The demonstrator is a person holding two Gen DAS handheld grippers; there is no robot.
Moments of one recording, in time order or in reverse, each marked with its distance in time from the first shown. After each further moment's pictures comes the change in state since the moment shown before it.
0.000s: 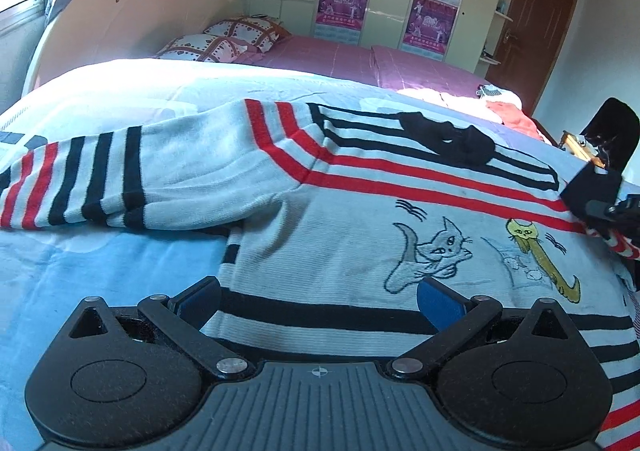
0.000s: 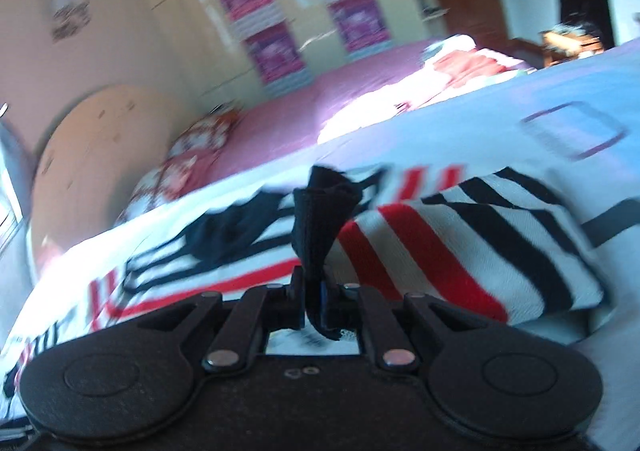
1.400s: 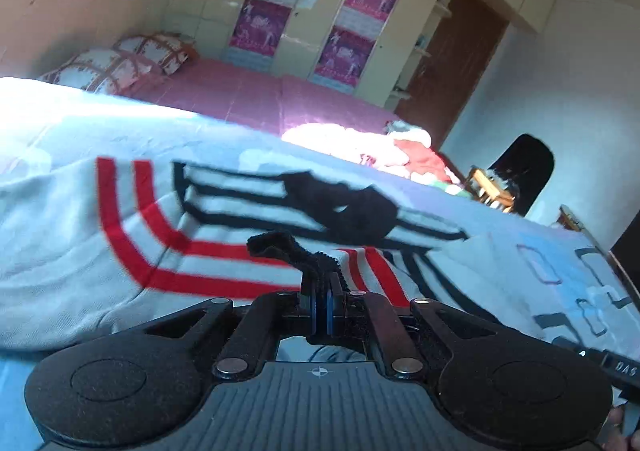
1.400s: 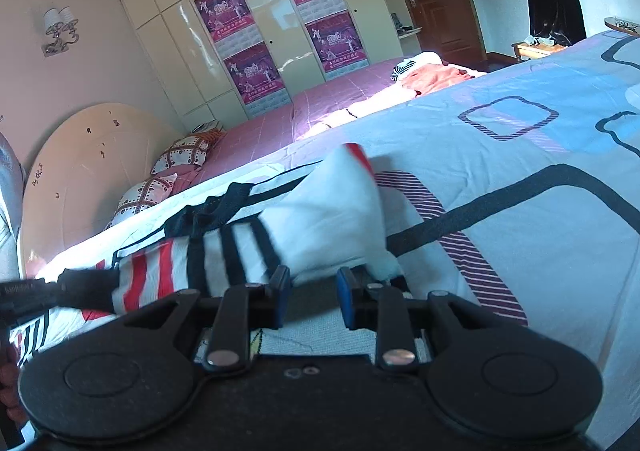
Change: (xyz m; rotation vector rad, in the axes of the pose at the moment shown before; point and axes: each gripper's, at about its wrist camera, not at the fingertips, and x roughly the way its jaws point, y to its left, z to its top) left arm 0.073 -0.049 0.056 -0.025 -0.045 -0.308; right arm -0.069 -0.040 -0.036 0.036 -0.095 -0.089
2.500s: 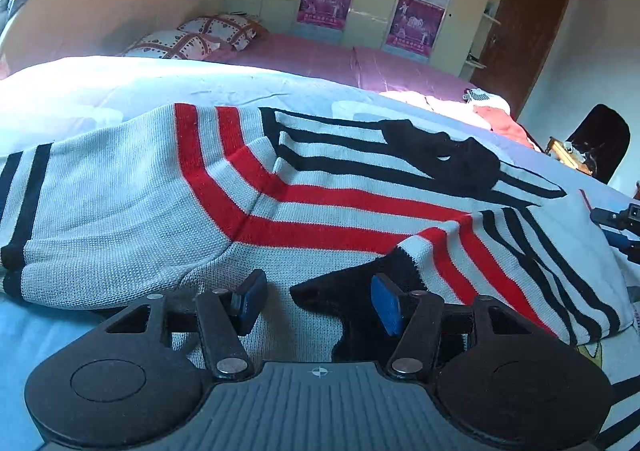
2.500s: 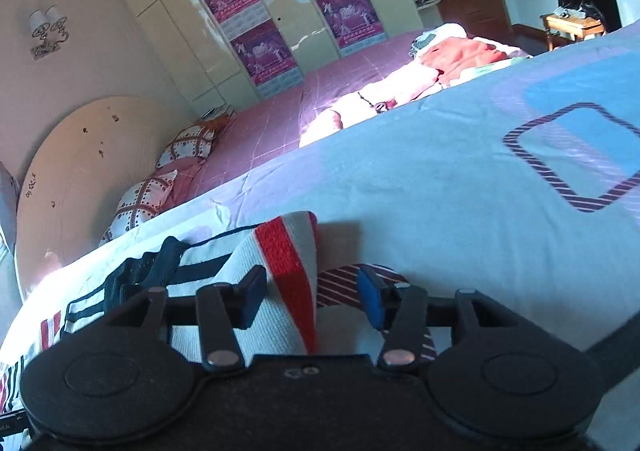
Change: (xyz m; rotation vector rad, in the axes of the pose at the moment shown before) left arm 0.020 0.022 -0.024 0.025 0.045 0.238; right arm 0.155 -0.069 0.092 0.016 0.097 0.108
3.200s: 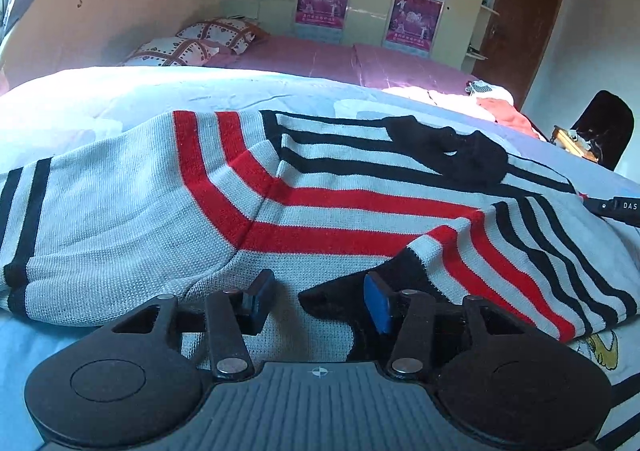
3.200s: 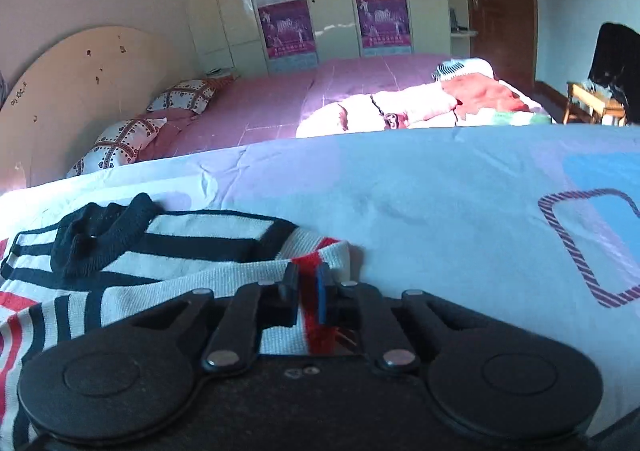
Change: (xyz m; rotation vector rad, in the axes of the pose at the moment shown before) left arm 0.002 0.000 0.003 0.041 0.006 0.018; right arm 0.022 0.025 0.012 -0.268 0.037 -0.125
